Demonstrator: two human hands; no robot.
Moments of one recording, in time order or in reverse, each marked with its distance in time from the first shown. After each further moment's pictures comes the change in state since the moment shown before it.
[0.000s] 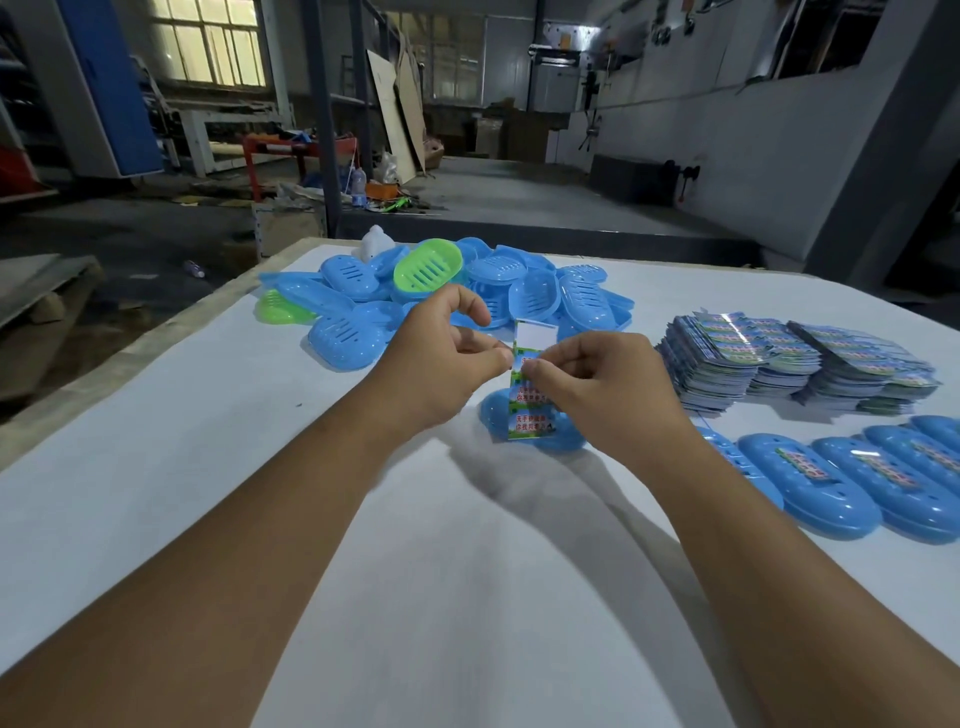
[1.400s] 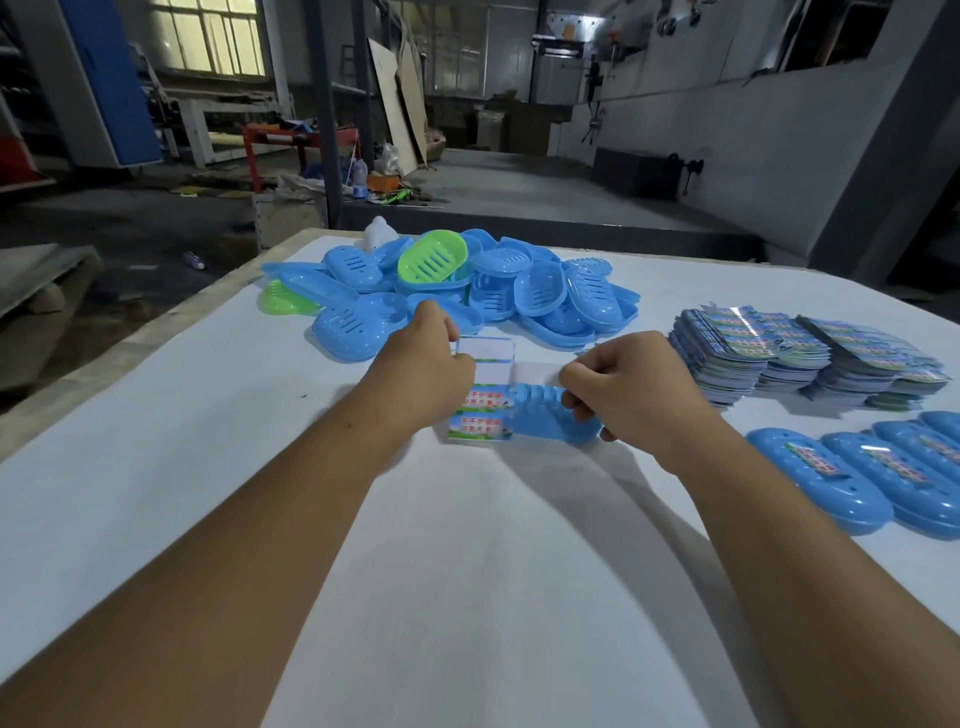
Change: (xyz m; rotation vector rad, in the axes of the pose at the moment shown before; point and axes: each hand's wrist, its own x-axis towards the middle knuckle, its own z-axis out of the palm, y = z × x) left_hand 0.009 -0.015 -0.005 0.520 0.065 -0.183; right_hand 0.002 0.002 -0.014 -0.141 -0.112 0.158
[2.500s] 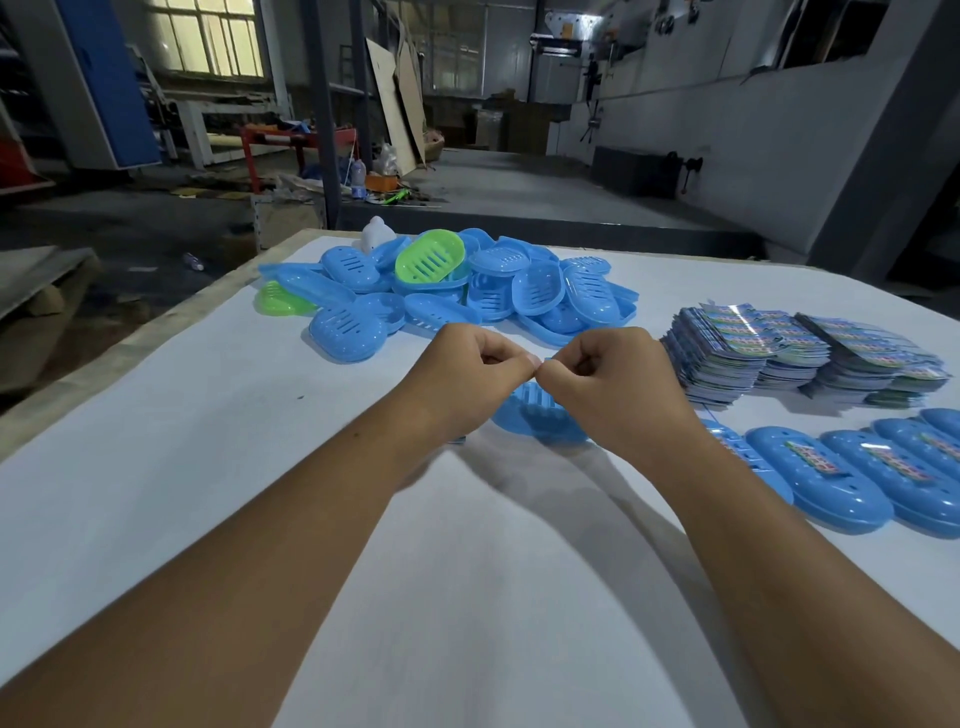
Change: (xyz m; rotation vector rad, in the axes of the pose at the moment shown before) left_hand -0.013 0.014 0.019 -0.417 -0.130 0.161; right_hand -0.006 -0.007 0.012 -0.008 0.132 -0.164
